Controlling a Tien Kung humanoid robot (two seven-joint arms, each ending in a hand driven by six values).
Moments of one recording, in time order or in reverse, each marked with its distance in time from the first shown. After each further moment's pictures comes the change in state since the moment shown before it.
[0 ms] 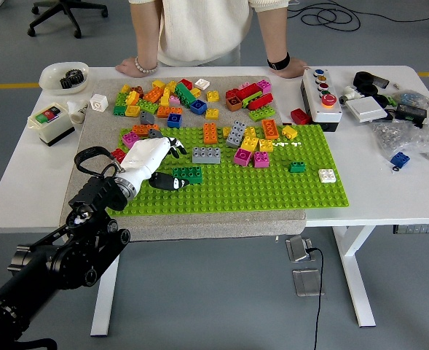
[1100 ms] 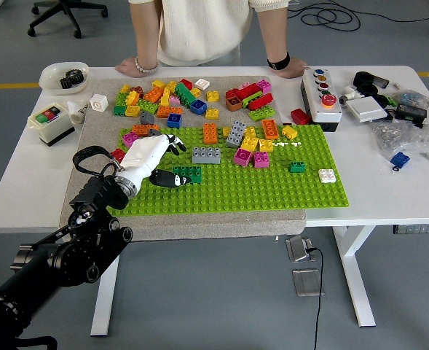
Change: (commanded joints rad) left arm -0.022 0.000 0.046 0.029 -0.091 0.041 0.006; right arm 0.002 -0.001 -0.005 0.000 0.010 -0.001 -0.001
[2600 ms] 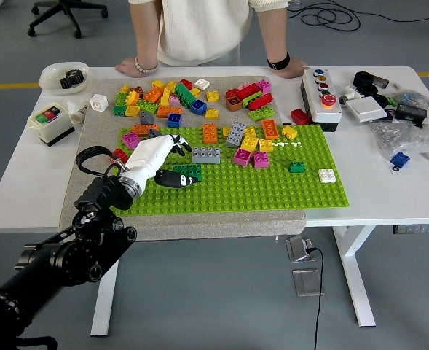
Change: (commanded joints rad) left arm -0.009 0.000 0.046 -0.008 -0.085 0.008 0.006; right arm -0.004 -0.001 -0.005 0.000 0.003 -0.002 0.000
